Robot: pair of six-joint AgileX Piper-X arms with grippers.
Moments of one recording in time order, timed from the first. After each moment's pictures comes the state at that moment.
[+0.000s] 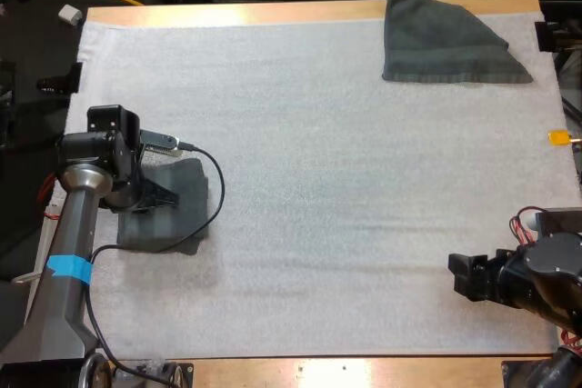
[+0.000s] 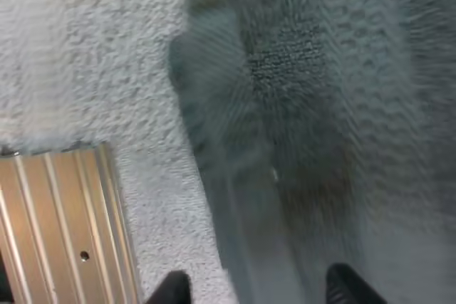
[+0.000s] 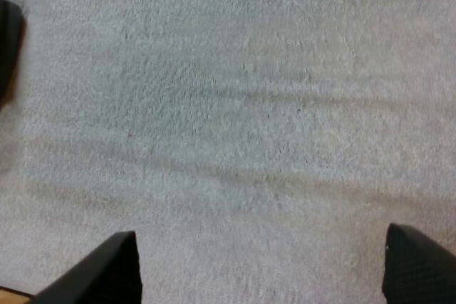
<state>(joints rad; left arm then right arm) 0.07 1.41 -1.05 1.17 -0.19 -1.56 0.75 0.64 -0.91 1.27 0.08 -1.22</state>
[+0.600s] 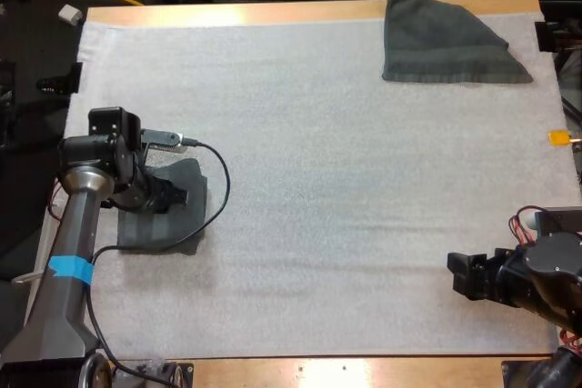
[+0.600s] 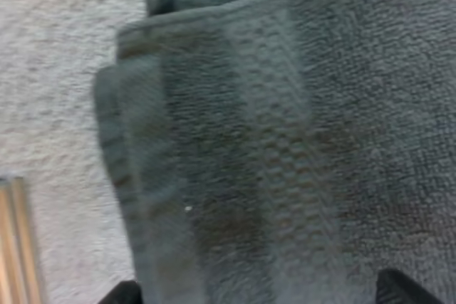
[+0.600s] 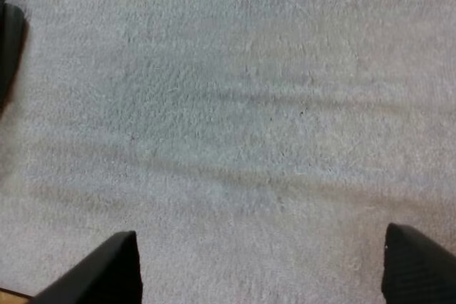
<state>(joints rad) 0.07 1.41 -1.04 1.13 -0.12 -1.60 0.75 0.64 -0.91 1.26 0.07 -1.22</state>
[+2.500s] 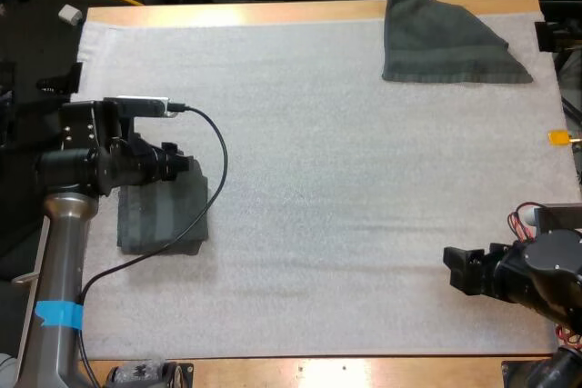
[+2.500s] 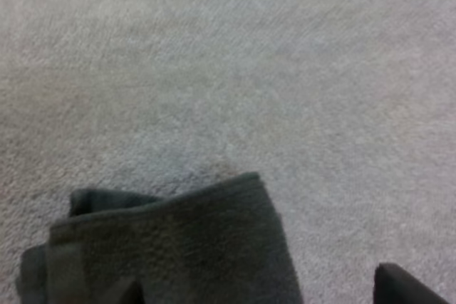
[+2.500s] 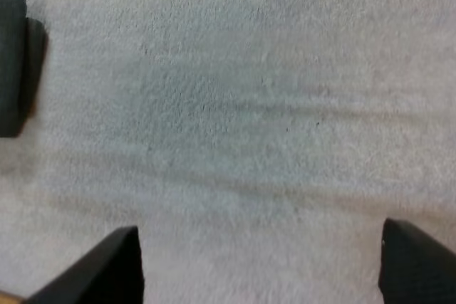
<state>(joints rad) 0.09 1.26 -1.05 0.95 0.19 -1.68 0.75 0.64 -0.91 1.22 0.07 -1.21</state>
